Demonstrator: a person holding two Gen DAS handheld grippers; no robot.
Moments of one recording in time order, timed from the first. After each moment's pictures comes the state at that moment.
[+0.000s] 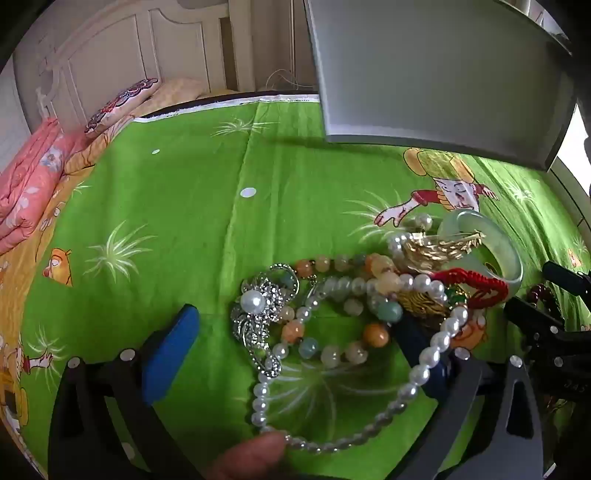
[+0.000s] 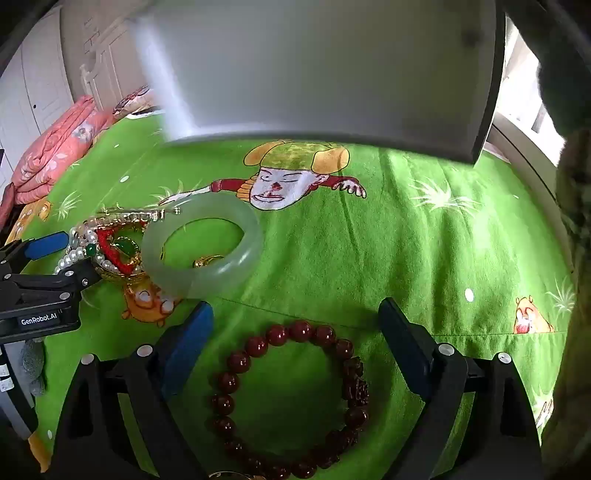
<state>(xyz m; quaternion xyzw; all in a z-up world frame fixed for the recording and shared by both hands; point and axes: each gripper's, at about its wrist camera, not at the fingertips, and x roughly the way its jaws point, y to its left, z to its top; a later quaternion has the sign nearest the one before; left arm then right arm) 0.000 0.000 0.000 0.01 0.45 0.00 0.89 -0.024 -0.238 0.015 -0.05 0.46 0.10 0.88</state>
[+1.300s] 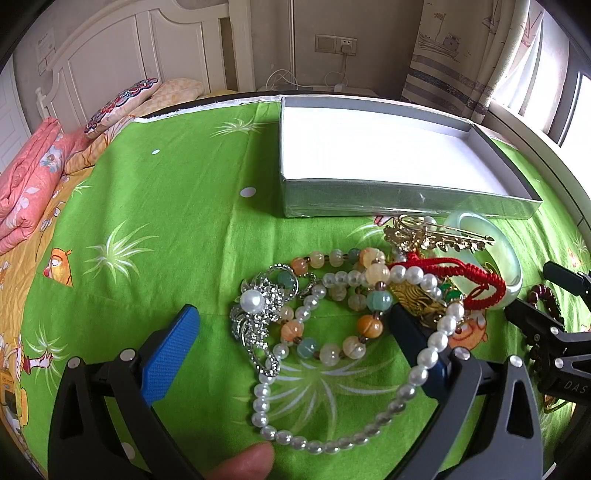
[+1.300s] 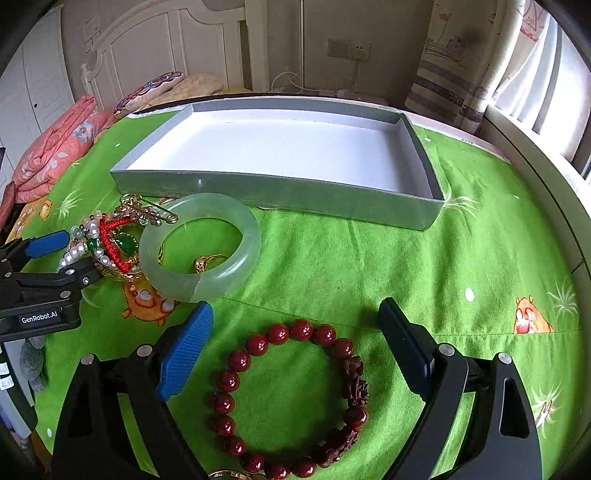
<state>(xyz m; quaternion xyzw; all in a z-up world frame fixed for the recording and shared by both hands) 0.001 -0.001 -0.001 0.01 0.45 -0.01 0.89 -0.024 -0.237 0.016 -0.05 0.46 0.10 0.88</state>
